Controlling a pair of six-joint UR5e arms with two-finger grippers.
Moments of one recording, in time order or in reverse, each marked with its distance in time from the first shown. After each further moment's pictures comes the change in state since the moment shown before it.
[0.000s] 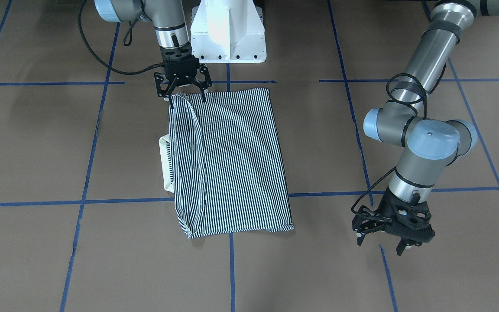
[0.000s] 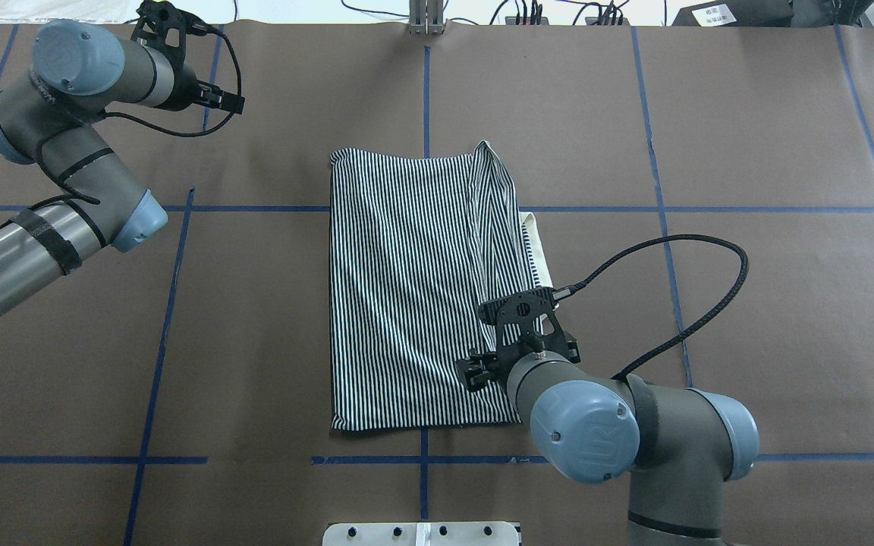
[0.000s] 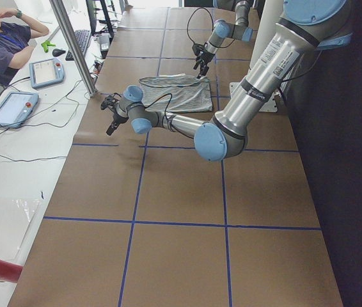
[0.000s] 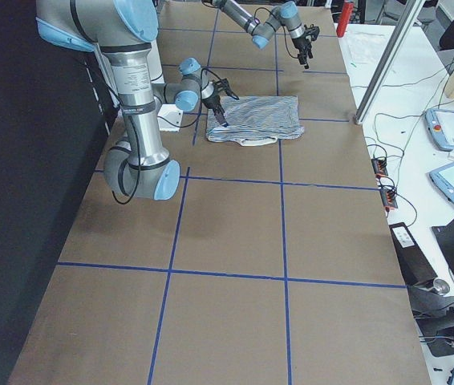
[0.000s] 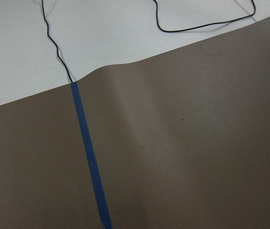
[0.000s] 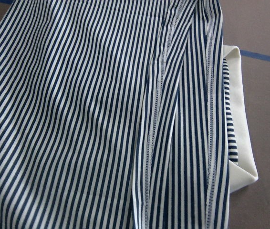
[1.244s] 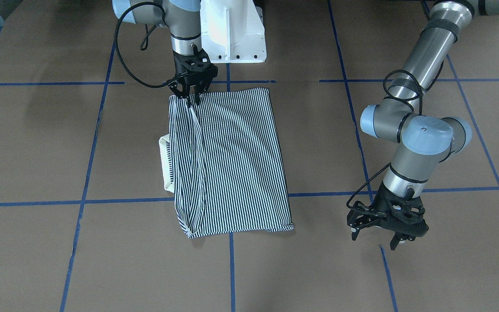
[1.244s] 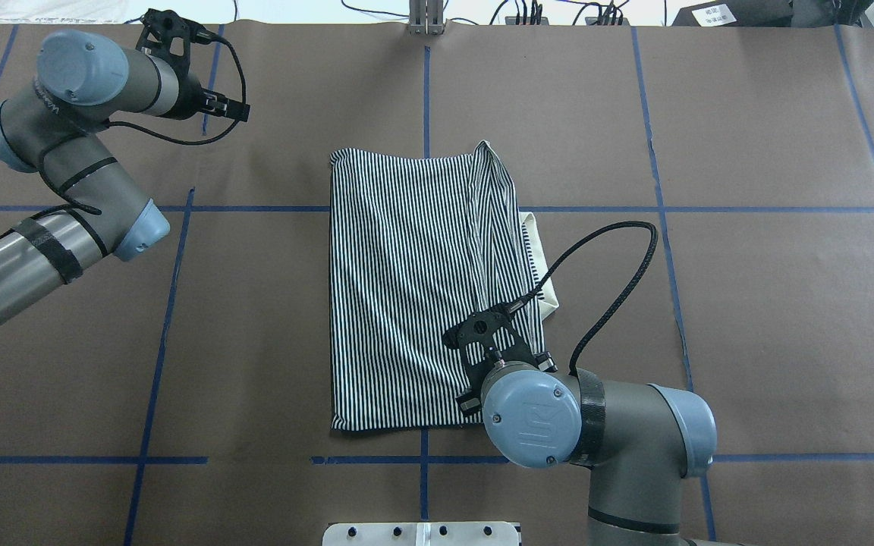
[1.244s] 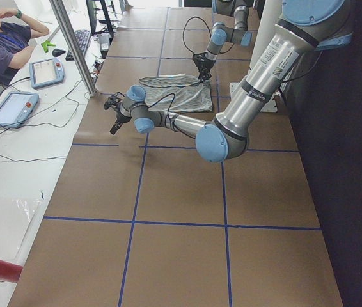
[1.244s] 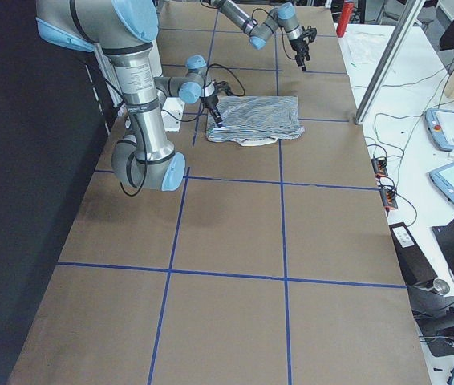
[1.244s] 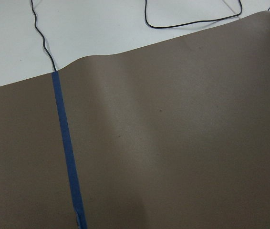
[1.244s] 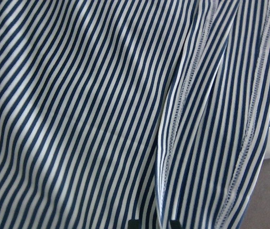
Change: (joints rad) left arm 0.013 0.015 -0.021 0.000 0.000 -0.020; right arm -0.014 0.067 -0.048 -0.173 0.130 -0.164
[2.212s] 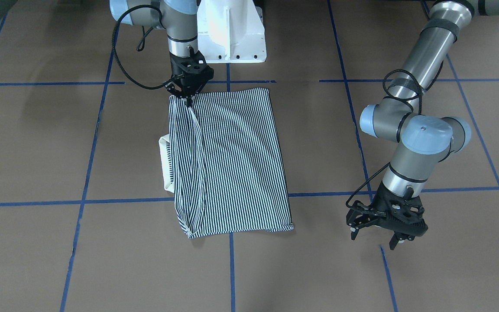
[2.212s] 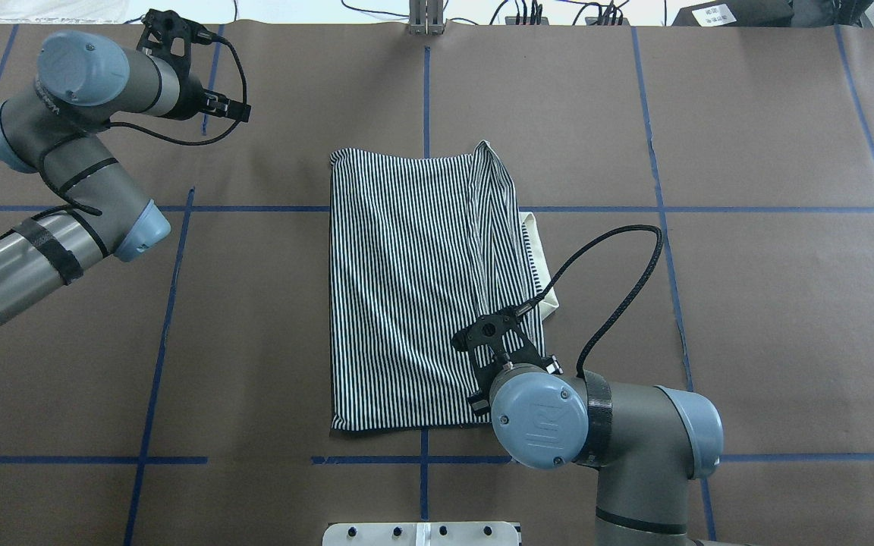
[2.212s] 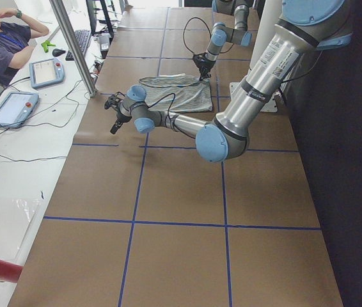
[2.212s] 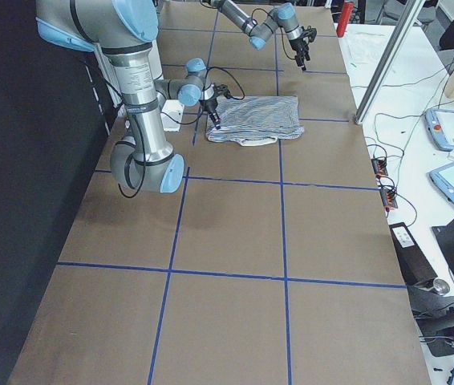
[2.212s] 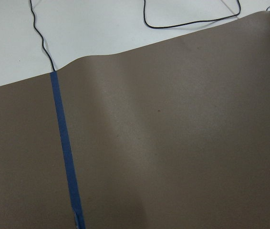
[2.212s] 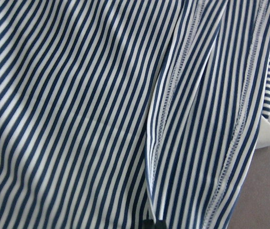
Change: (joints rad) left arm 0.002 0.000 -0.003 0.000 0.000 0.000; right arm 0.001 -0.019 0.003 -0.001 -0.001 0.002
